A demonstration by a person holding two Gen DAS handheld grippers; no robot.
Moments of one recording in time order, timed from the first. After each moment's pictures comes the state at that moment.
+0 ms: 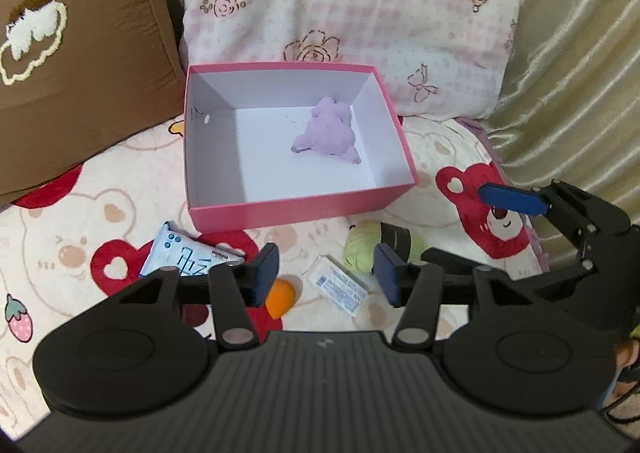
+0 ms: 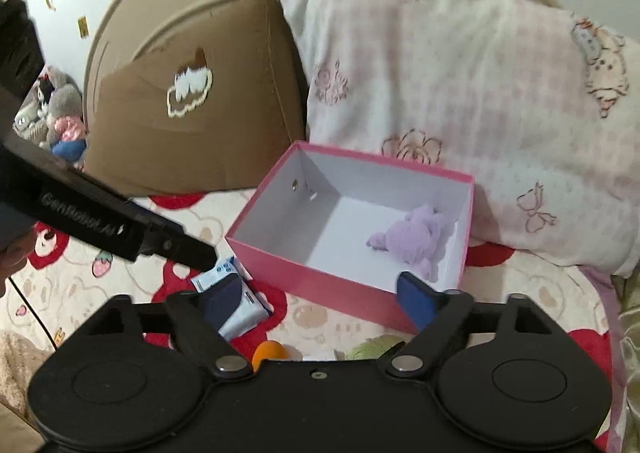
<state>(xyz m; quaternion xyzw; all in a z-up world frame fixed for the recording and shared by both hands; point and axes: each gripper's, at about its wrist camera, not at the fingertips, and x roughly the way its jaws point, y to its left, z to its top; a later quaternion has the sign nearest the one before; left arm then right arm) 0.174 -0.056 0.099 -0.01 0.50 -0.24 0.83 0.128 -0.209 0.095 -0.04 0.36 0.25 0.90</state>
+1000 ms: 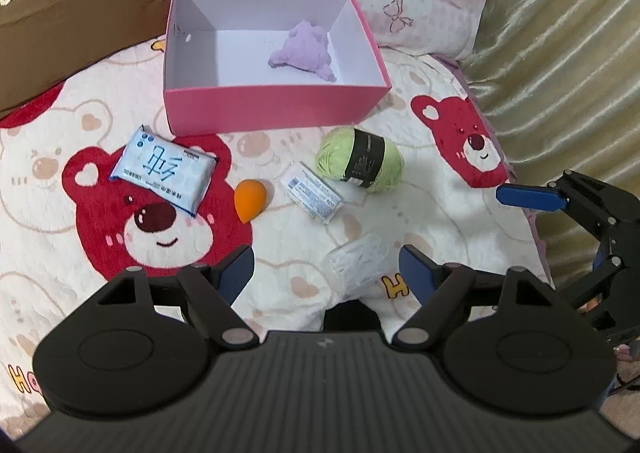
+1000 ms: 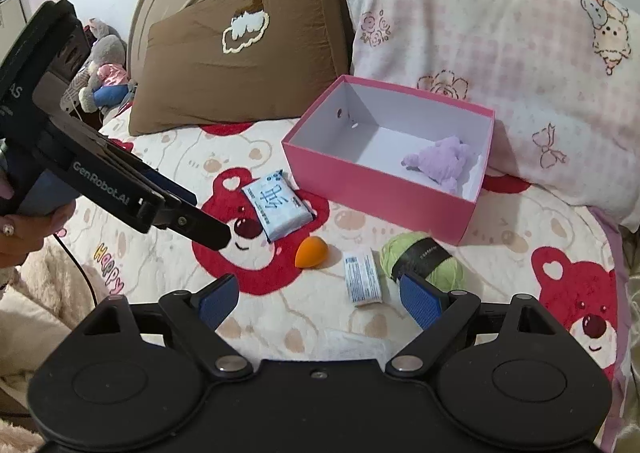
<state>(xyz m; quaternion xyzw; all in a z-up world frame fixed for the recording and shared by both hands) 0.094 -0.042 0.049 -0.02 0.54 -0.26 0.80 0.034 -0.236 0.079 -0.07 0.41 0.31 0.85</state>
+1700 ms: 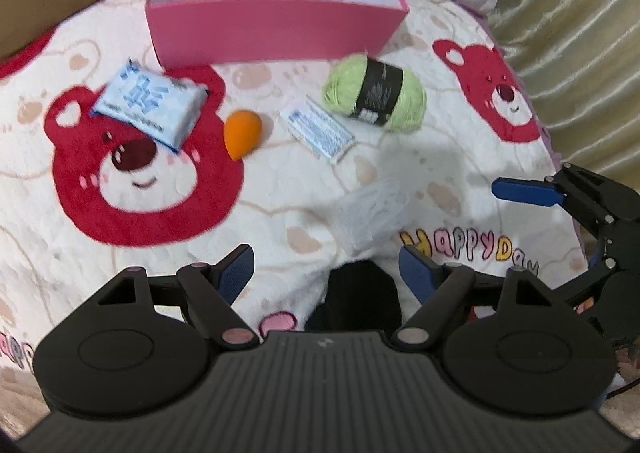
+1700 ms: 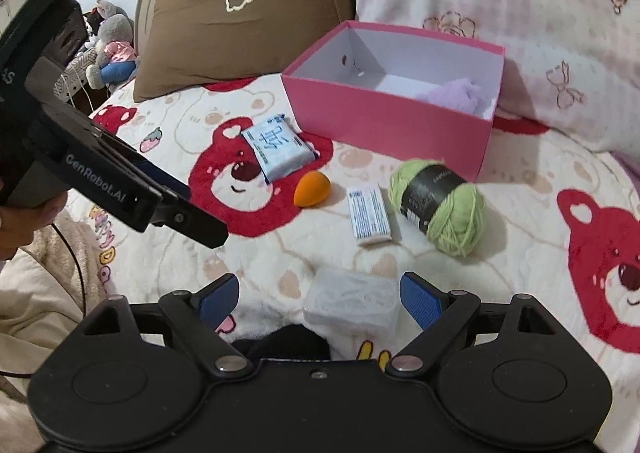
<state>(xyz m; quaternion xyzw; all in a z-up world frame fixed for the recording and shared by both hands) 0.062 -0.073 -0.024 0.00 0.58 -0.23 0.78 0.014 -0.257 -0.002 -0.07 0.43 0.32 0.84</state>
